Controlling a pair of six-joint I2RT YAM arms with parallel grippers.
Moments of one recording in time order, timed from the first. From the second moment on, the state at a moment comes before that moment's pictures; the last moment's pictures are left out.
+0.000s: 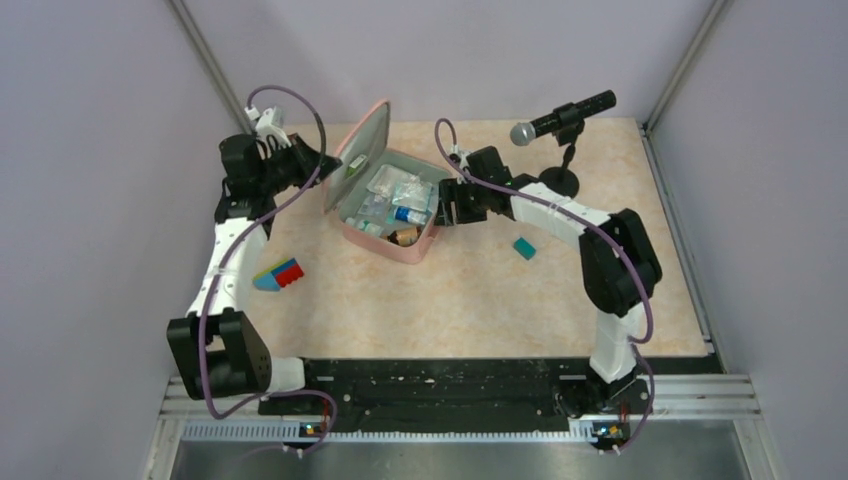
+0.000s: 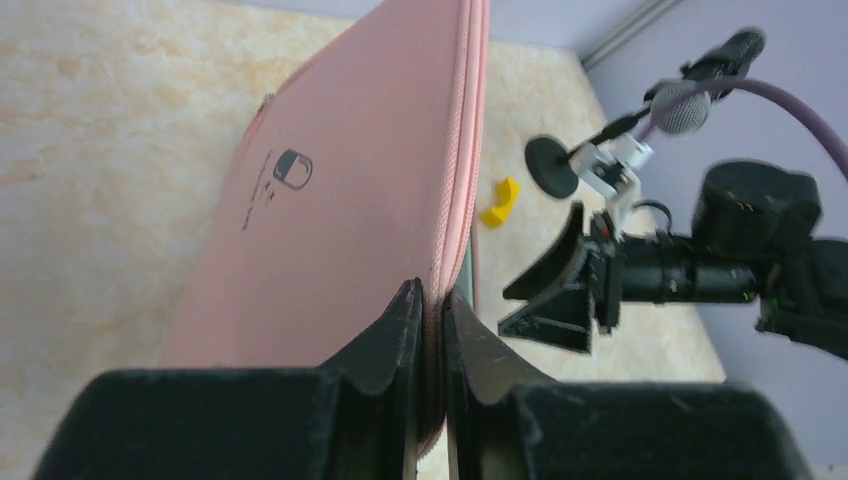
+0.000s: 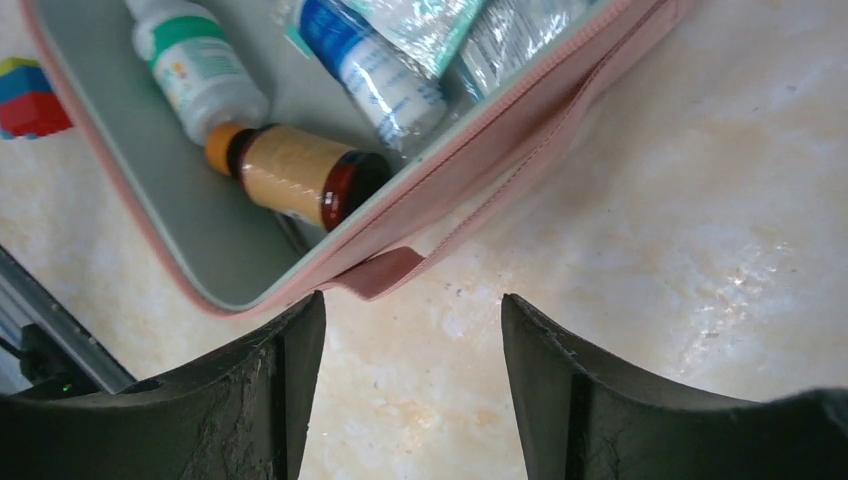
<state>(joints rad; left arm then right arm) 0.14 1.36 1.14 -0.04 0.73 -0.45 0.56 1.87 1.43 -0.35 -0.29 0.33</state>
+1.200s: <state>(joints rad) 0.02 1.20 1.02 -0.48 0.55 -0.27 0.55 1.61 1.29 -0.35 -0.39 0.22</state>
